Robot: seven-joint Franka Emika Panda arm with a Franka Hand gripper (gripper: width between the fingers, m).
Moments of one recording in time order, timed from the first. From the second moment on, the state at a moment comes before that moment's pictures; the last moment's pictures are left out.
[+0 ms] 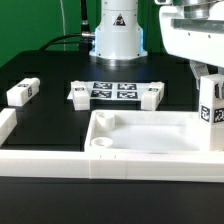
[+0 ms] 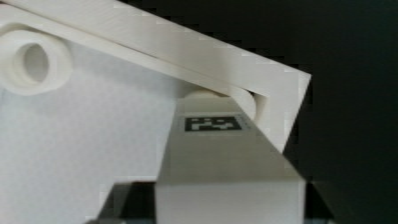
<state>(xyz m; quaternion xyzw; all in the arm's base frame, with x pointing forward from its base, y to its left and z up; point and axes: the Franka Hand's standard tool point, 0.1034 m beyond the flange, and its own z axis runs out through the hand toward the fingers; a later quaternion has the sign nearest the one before) 0.632 0.096 0.108 -0.80 0.59 0.03 0.09</state>
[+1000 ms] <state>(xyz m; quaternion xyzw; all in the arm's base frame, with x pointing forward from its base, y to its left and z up) 0.631 0.099 0.108 -0.94 0.32 0.01 0.09</state>
